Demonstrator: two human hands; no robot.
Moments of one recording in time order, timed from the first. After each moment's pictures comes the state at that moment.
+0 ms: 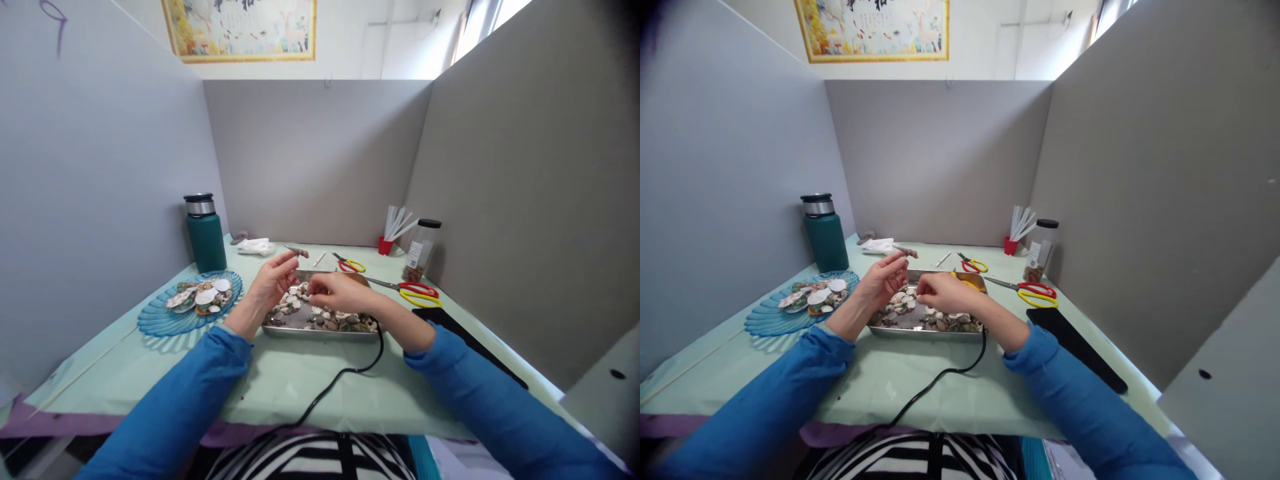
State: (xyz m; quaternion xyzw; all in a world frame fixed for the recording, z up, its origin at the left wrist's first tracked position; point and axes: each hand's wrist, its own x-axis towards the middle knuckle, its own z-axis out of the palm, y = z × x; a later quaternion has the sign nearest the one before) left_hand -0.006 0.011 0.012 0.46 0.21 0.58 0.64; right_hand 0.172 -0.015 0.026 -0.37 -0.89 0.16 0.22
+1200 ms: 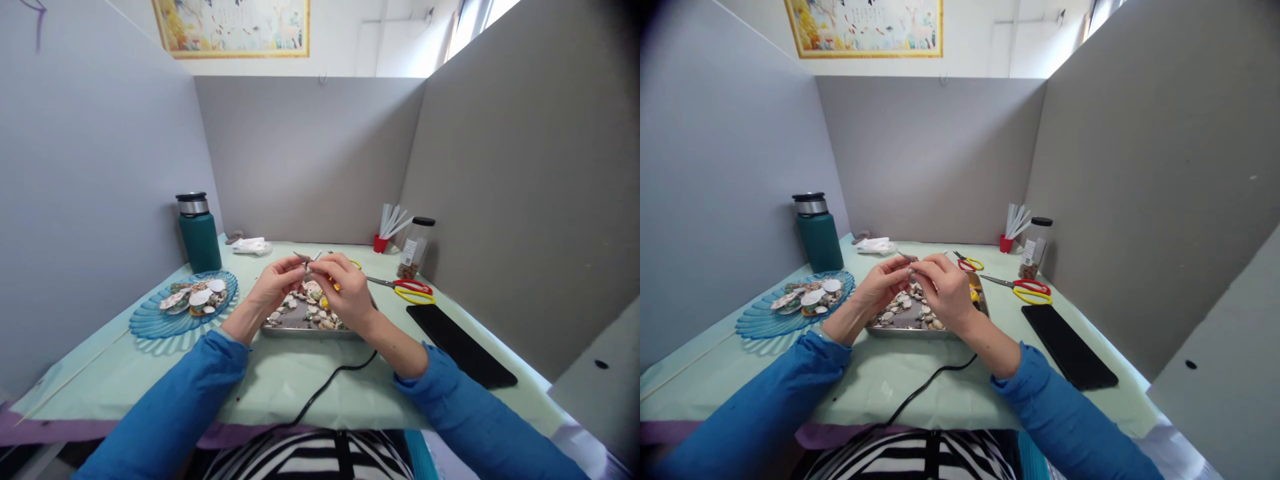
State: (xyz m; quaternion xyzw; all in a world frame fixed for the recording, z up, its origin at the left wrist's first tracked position) left_hand 0.001 0.000 0.012 0.57 0.19 0.52 0.61; right_hand 0.165 -0.043 0.016 -0.28 -0.77 -0.06 0.57
